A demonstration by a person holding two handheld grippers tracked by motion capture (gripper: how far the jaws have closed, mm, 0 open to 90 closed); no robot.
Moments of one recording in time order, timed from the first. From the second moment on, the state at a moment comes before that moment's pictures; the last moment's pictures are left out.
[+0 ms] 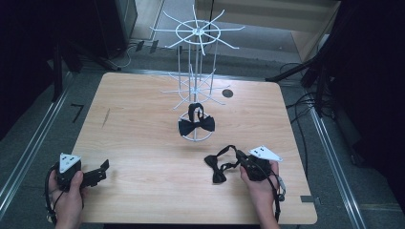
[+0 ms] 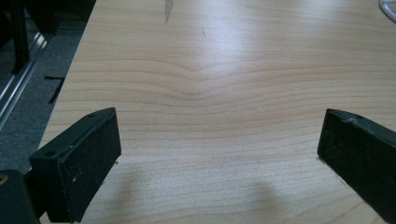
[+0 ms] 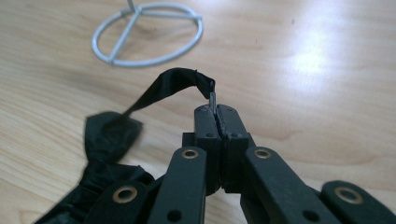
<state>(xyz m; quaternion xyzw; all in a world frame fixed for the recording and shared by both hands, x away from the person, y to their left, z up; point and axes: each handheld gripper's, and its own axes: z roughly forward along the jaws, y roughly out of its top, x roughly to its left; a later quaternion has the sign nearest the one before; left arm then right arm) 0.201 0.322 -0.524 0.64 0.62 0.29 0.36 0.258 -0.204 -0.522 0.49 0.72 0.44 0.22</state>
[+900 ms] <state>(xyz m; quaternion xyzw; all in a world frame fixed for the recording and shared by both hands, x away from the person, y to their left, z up) 0.202 0.321 -0.524 0.64 0.62 0.29 0.35 0.255 -0.209 -0.472 0.44 0.67 0.51 0.30</state>
